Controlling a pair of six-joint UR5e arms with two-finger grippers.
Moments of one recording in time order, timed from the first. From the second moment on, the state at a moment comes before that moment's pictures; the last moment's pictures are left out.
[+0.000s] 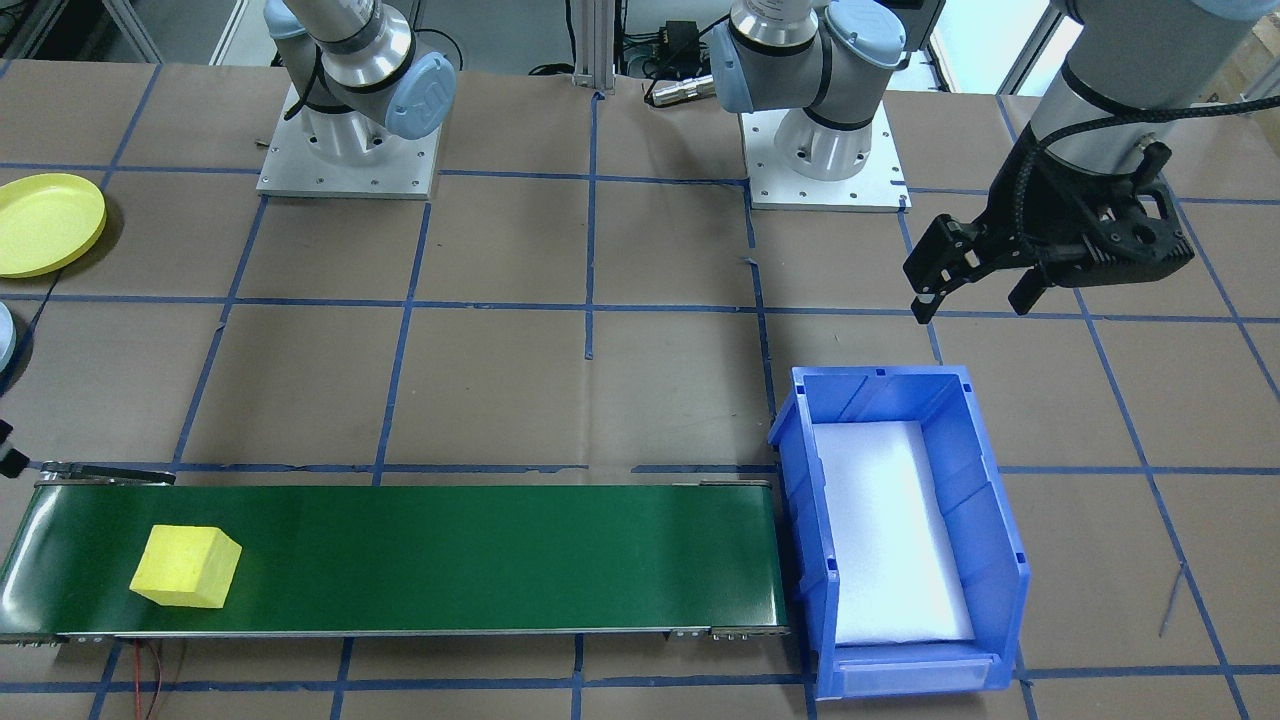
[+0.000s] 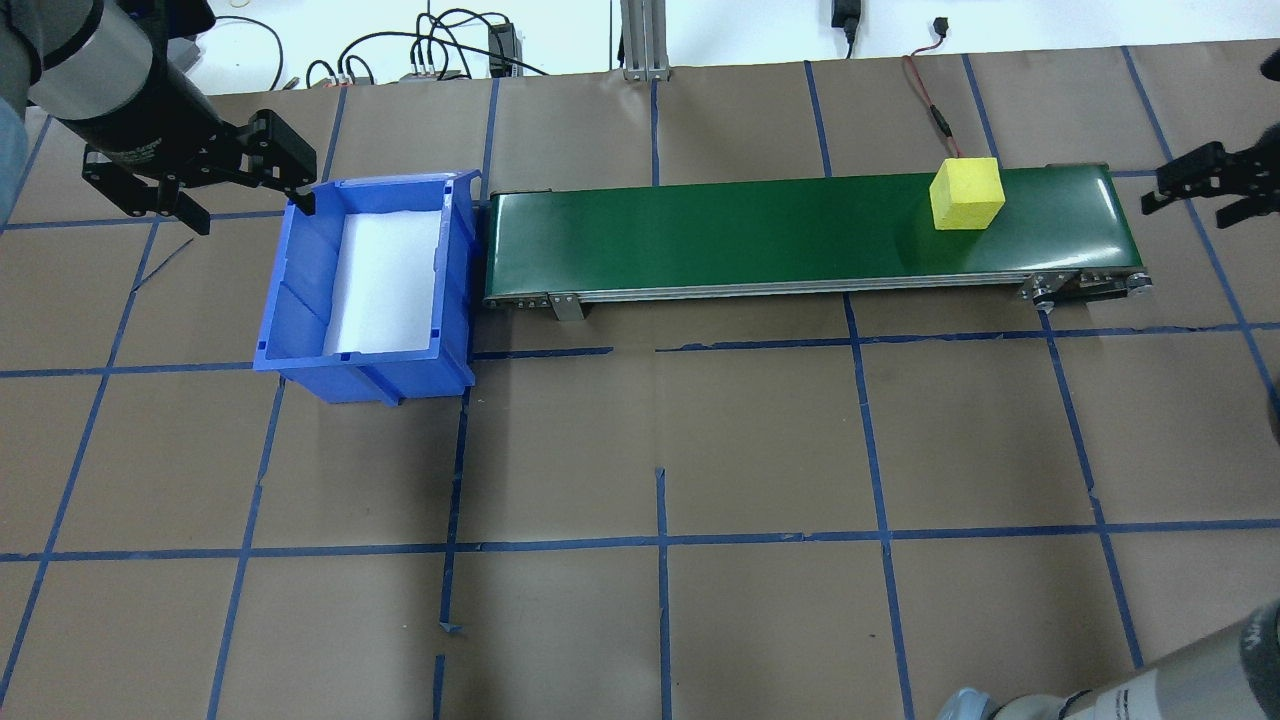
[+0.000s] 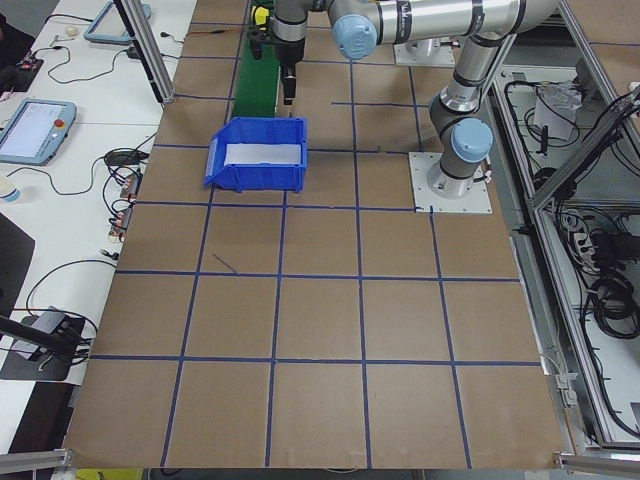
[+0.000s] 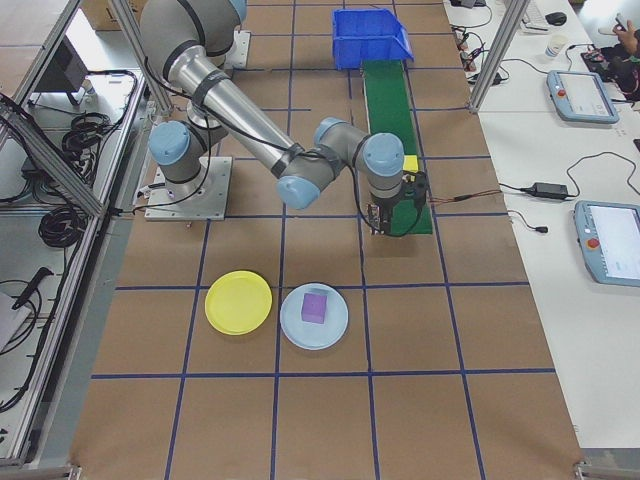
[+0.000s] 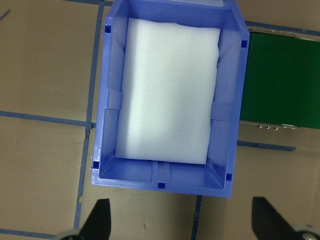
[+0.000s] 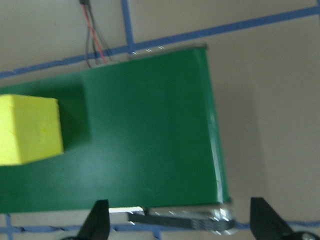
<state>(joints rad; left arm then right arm) -1.40 -1.58 -1.61 -1.42 1.54 0.03 0.99 -1.21 1.61 -2.04 -1.26 -0.43</state>
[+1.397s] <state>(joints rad) -1.39 -1.58 -1.61 -1.38 1.54 0.03 1.14 -1.06 1.57 -2.20 -1.30 -0.30</state>
